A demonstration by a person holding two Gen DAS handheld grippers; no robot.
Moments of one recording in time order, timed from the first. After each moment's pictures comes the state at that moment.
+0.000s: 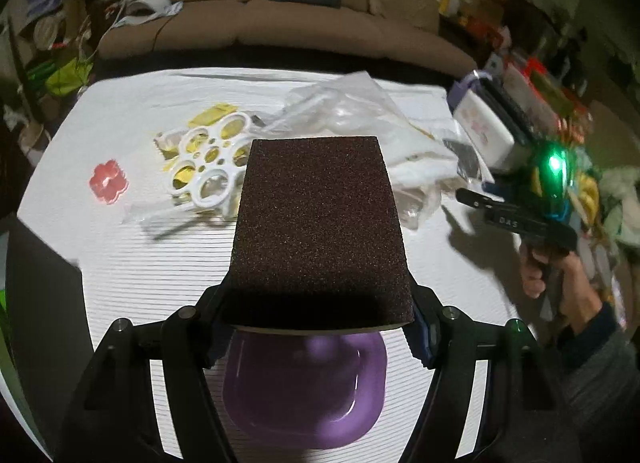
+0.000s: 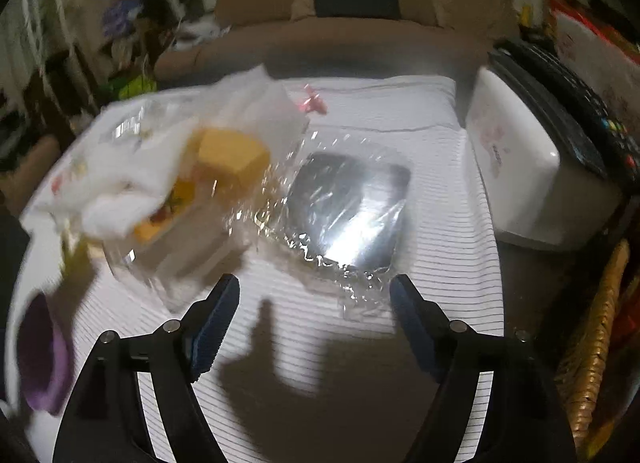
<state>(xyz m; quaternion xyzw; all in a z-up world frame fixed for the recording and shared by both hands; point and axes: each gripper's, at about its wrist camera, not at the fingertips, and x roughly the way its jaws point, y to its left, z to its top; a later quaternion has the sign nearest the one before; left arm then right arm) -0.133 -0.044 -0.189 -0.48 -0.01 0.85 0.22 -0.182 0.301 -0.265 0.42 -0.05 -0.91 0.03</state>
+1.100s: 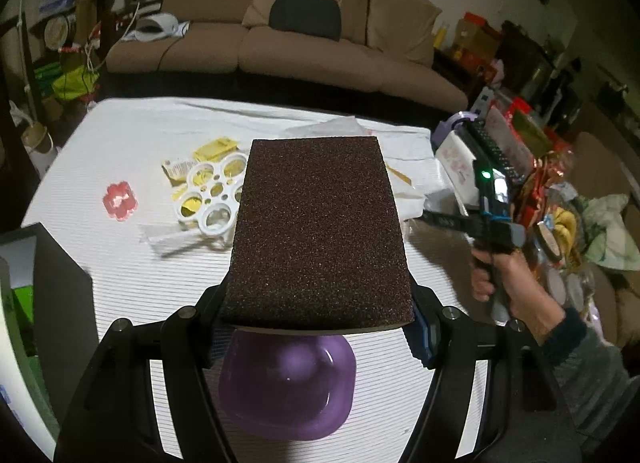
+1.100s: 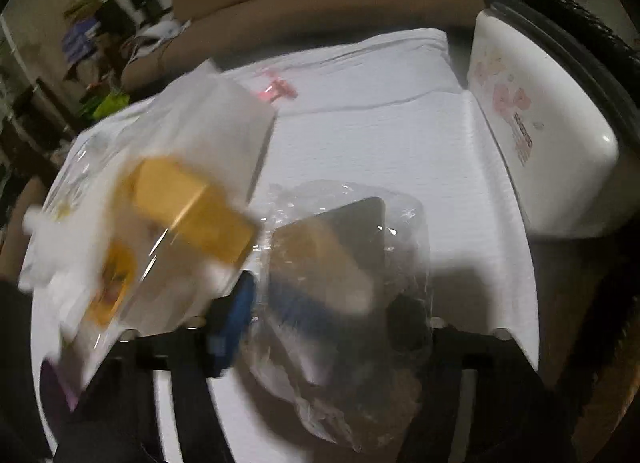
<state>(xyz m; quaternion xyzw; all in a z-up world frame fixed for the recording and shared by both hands) -0.118 -0.051 -0.144 -0.44 -0.03 0.87 0.22 -0.234 0.305 -0.282 0.48 -0.09 -0.87 0.01</state>
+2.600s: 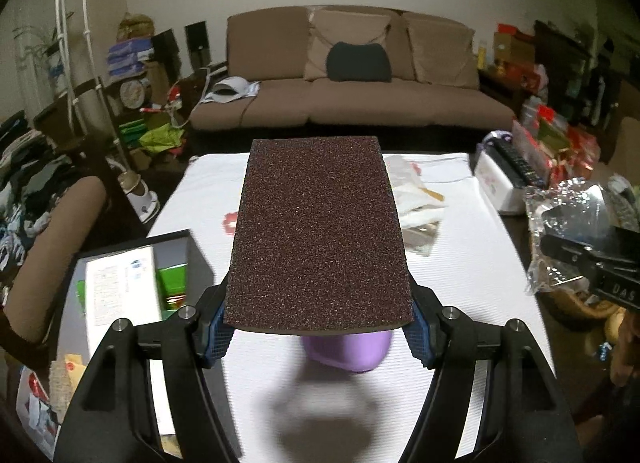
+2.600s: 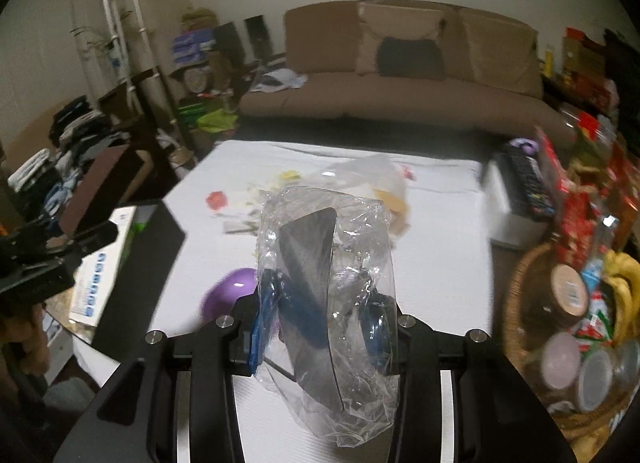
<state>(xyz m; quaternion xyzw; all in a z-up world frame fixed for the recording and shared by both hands) 0.007 -0.084 -0.052 -0.36 0.05 0.93 0.09 0.003 0.159 -0.064 0.37 -0.03 -0.92 0.12</state>
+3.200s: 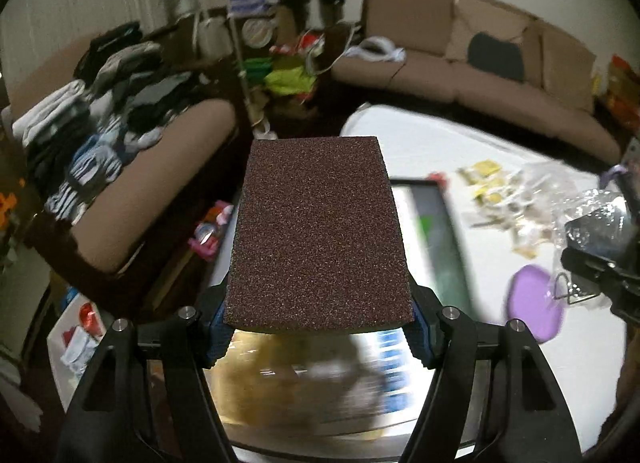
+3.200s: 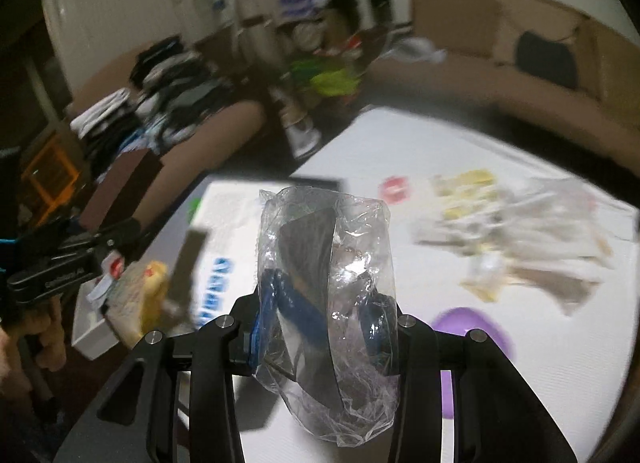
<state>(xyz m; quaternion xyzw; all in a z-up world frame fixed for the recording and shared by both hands) 0.001 -0.352 -0.086 -0.42 0.00 0.90 -0.10 -0.061 -0.117 -0.103 0.41 0.00 -0.86 0.29</state>
